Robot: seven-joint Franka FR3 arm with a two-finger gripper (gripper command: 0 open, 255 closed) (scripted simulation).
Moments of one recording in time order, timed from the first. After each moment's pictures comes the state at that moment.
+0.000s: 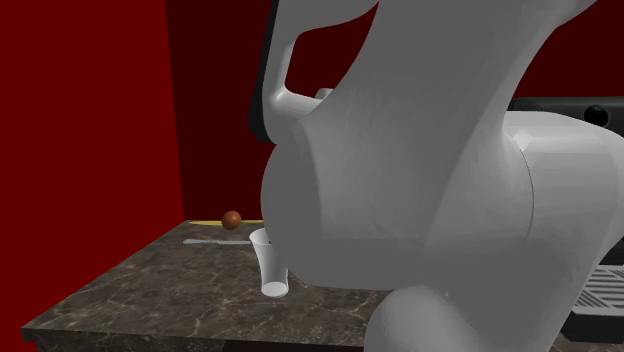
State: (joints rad) arm 0.26 -0.09 0.01 -2.68 0.52 2.57 -0.23
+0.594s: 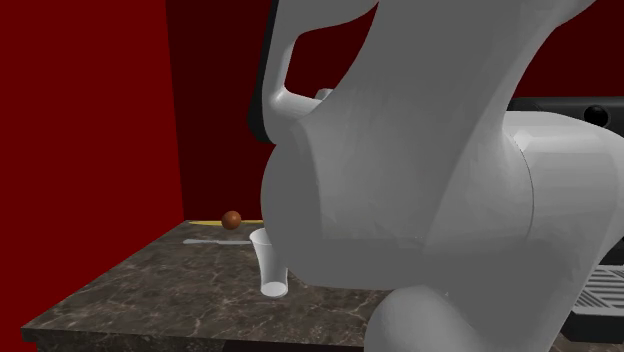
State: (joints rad) arm 0.26 -0.09 0.01 -2.68 0.52 2.57 -0.23
